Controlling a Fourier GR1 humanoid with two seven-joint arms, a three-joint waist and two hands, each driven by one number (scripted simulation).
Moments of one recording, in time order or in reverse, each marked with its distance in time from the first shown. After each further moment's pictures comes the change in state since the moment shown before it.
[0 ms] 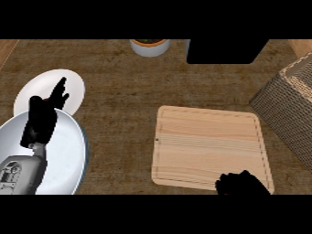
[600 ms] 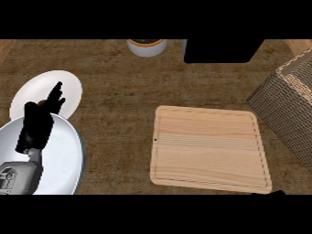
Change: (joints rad) left arm 0.042 0.012 0.006 -0.013 0.009 -0.005 -0.019; right arm 0.175 0.034 -0.119 -0.553 -0.449 0.191 0.068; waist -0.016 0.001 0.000
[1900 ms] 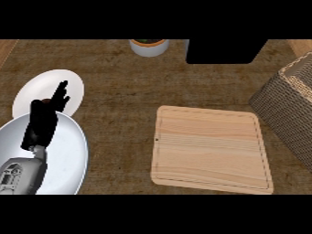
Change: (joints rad) left arm -0.026 -0.006 -0.016 0.035 -0.002 0.010 -0.013; right arm -0.788 -0.162 -0.711 0.112 -0.304 0.512 0.511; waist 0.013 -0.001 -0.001
